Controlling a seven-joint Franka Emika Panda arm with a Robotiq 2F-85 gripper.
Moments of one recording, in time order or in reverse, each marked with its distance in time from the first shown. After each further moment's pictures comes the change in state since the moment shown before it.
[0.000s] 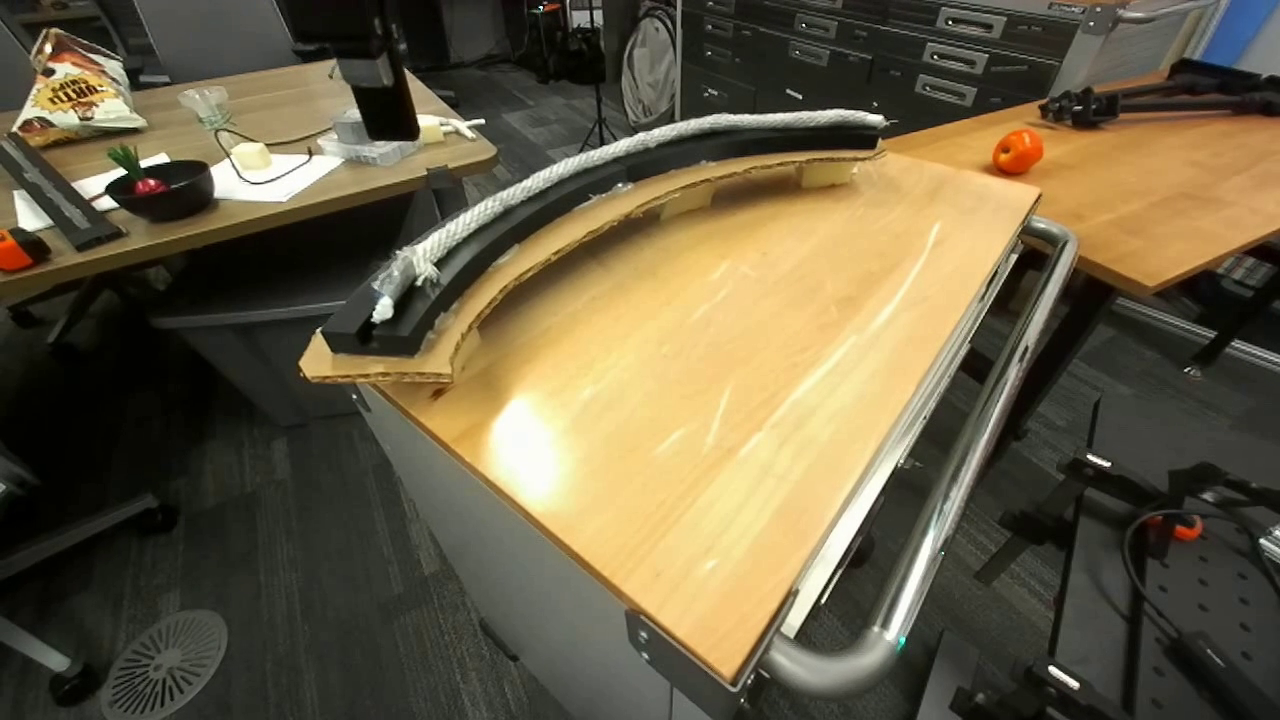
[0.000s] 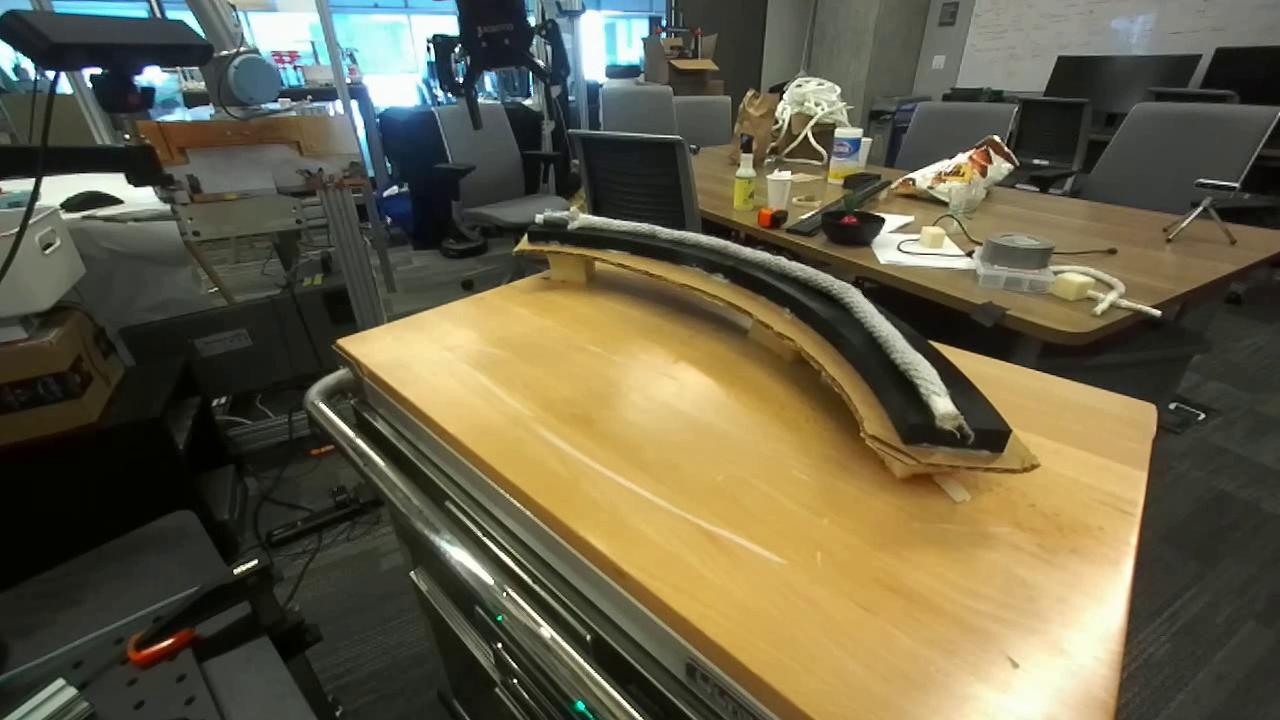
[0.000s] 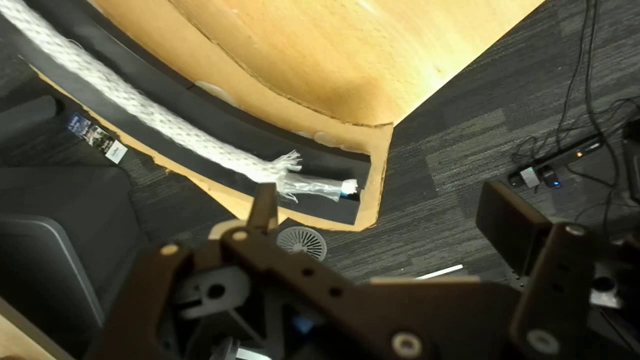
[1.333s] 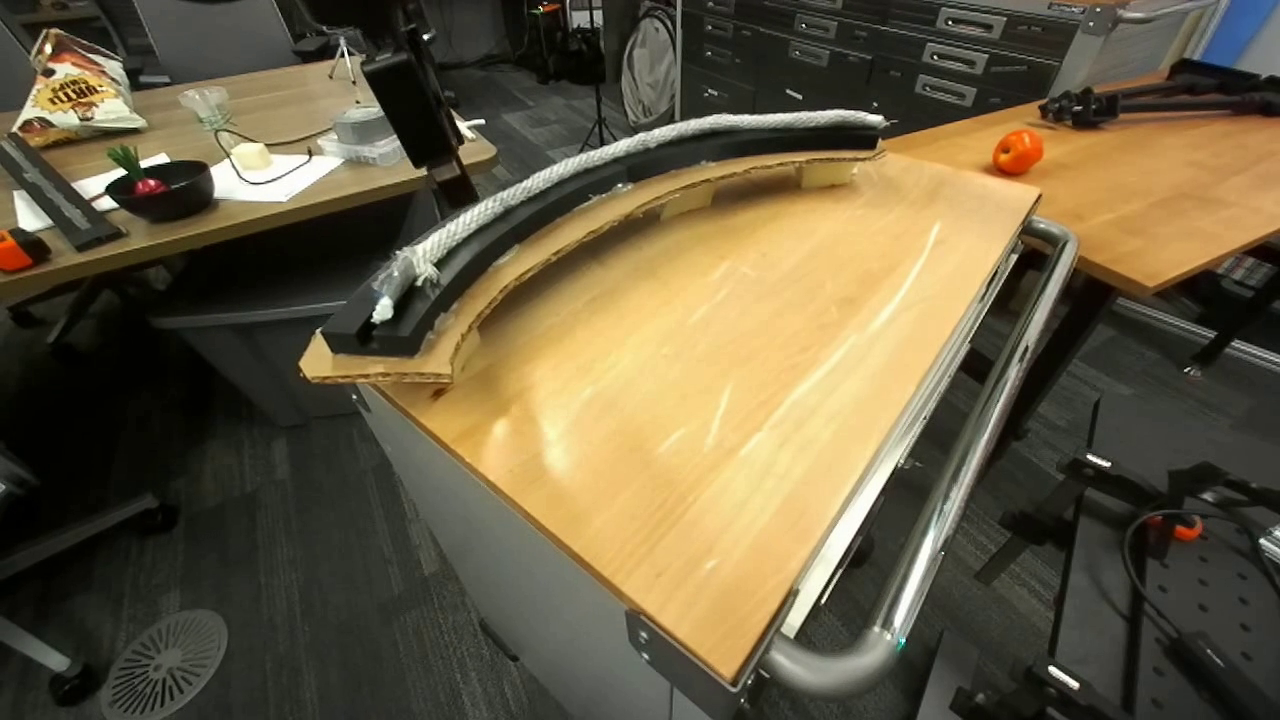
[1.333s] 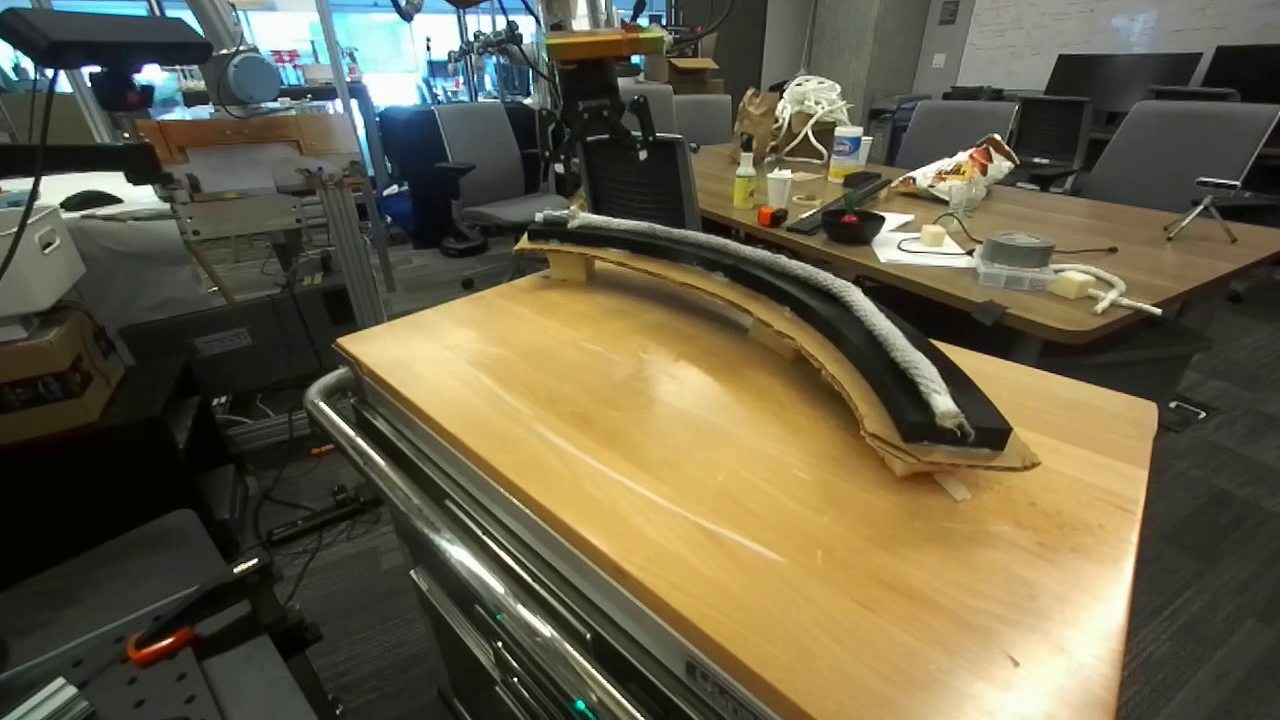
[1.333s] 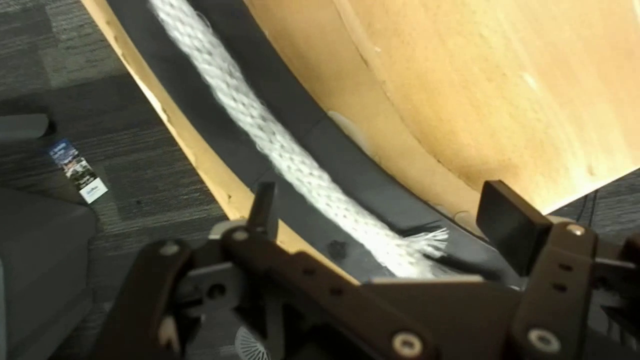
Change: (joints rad) arm 0.035 0.469 -0.079 0.565 -0.156 -0.298 -0.307
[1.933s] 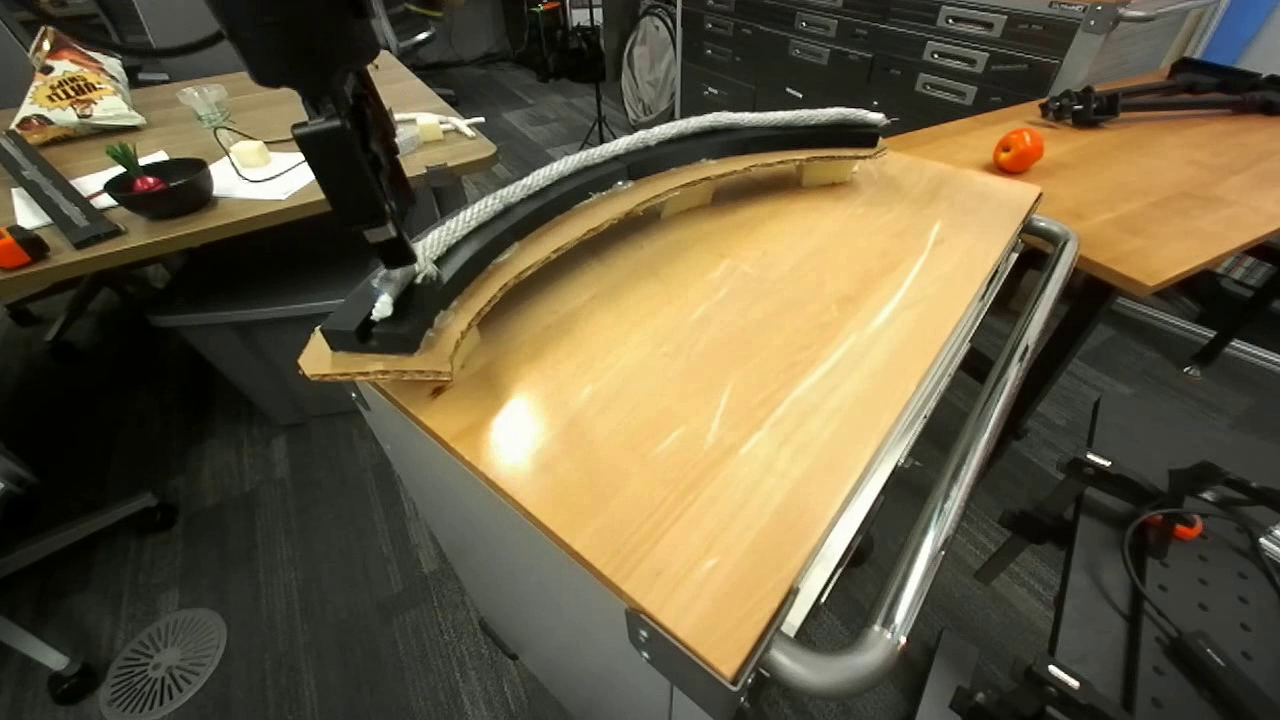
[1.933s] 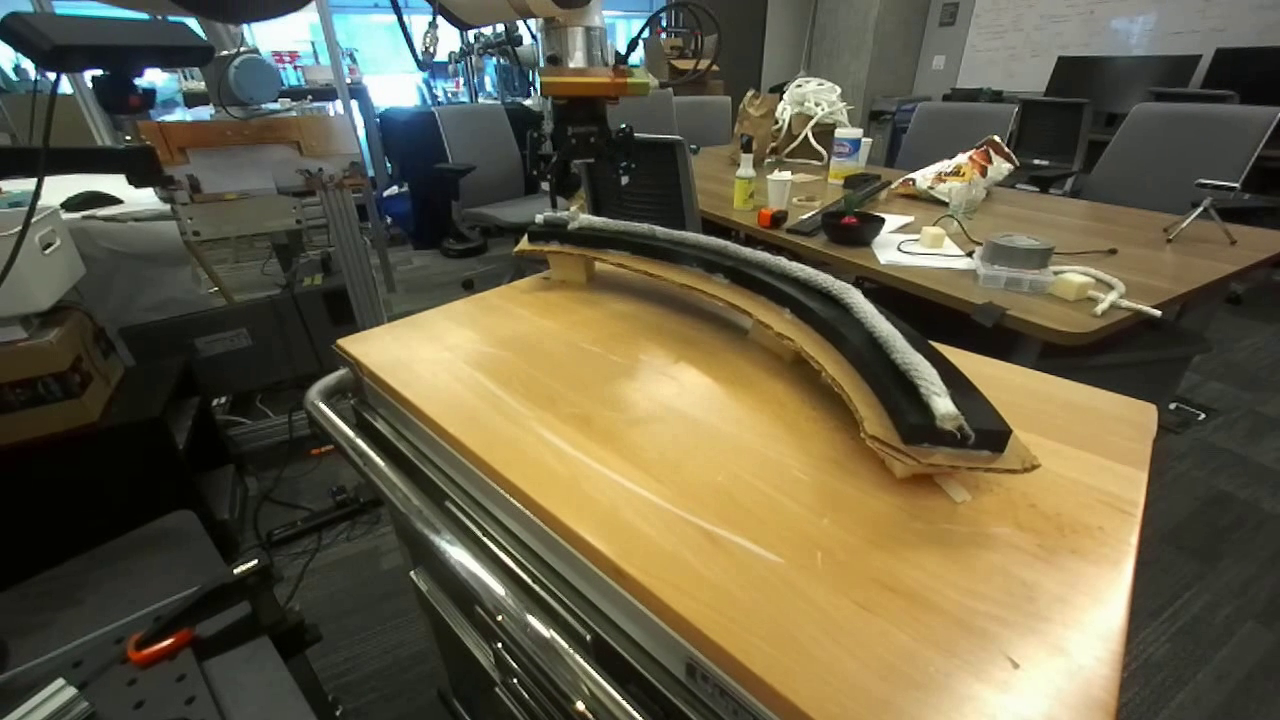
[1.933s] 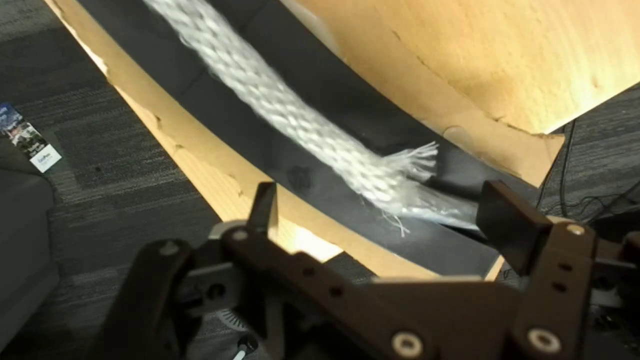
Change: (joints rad) arm 0.023 0.137 0.022 0.150 0.085 0.019 0.030
